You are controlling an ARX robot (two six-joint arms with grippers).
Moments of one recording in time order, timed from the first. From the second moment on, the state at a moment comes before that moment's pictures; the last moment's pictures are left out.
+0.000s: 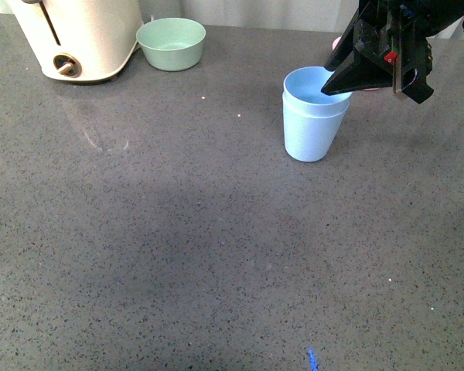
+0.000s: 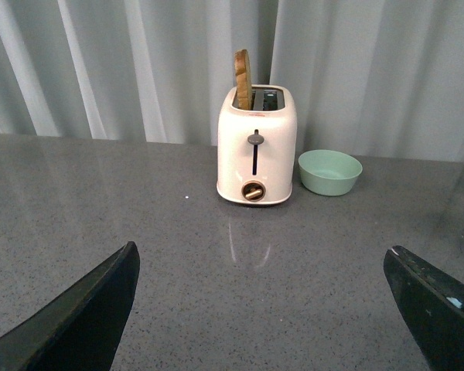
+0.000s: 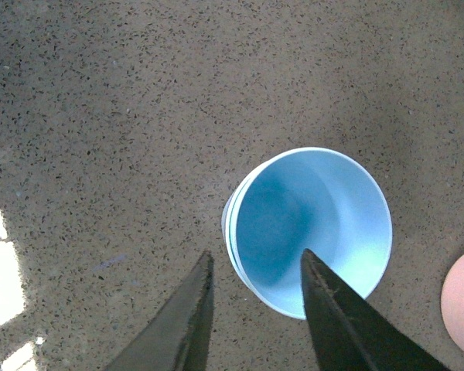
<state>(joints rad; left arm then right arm) 0.00 0.01 0.01 0.00 0.00 0.00 0.28 1.91 1.43 -0.54 -0.33 -1.07</state>
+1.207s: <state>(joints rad) 0.00 0.01 0.01 0.00 0.00 0.00 0.08 0.92 0.39 0.52 0.08 -0.02</state>
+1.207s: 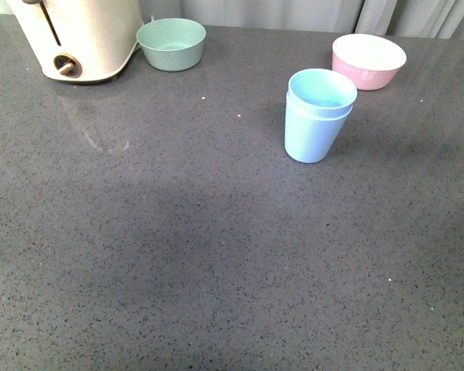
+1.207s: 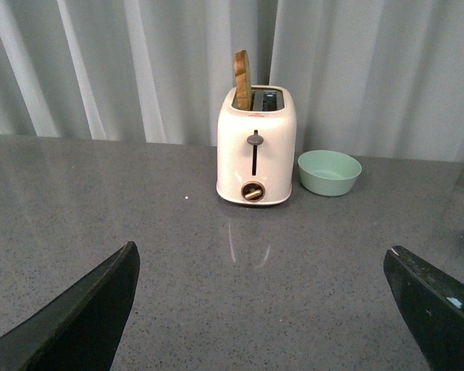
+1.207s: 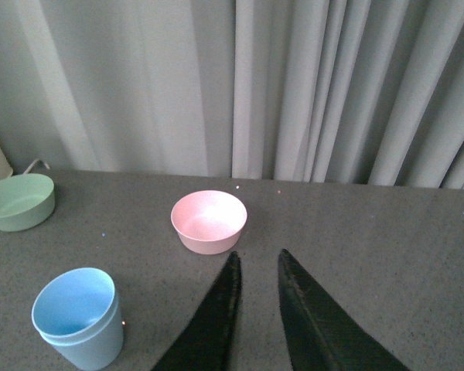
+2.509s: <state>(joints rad) 0.00 0.01 0.01 0.00 0.00 0.00 0.00 0.36 0.02 0.36 0.00 -0.01</state>
